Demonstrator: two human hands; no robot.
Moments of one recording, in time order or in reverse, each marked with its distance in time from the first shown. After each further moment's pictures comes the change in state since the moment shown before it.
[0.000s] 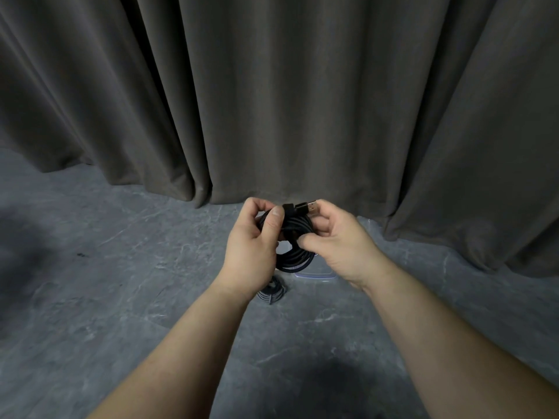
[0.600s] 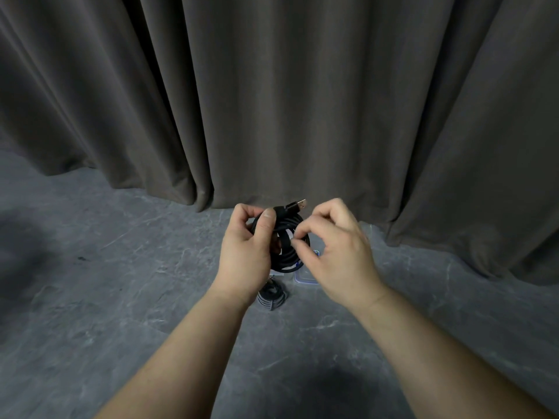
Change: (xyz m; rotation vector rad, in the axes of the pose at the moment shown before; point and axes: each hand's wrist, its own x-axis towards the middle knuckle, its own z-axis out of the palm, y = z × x) left_hand 0.003 -0.001 -0.005 -0.063 0.126 -0.102; right_hand -0.005 0.011 0.010 -0.788 0.387 -0.570
